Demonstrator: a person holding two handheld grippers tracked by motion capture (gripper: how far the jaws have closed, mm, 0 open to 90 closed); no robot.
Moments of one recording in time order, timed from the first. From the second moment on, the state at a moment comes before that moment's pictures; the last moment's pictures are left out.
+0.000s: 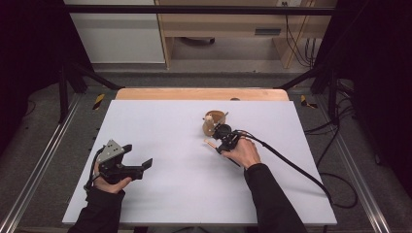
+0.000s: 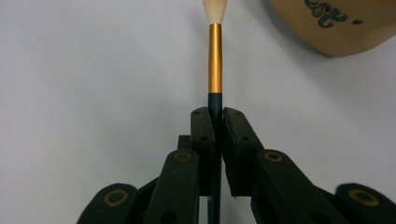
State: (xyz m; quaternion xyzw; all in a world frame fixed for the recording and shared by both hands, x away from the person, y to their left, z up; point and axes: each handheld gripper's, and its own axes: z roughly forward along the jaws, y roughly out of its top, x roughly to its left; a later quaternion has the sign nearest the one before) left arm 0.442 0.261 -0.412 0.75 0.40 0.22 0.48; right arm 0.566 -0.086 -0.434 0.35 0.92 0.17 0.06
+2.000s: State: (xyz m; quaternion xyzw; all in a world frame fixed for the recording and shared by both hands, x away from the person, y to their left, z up) left arm 0.438 0.267 -0.408 0.74 0.40 0.23 0.49; right arm 0.516 -0.177 -0.350 0.44 0.67 0.56 0.21
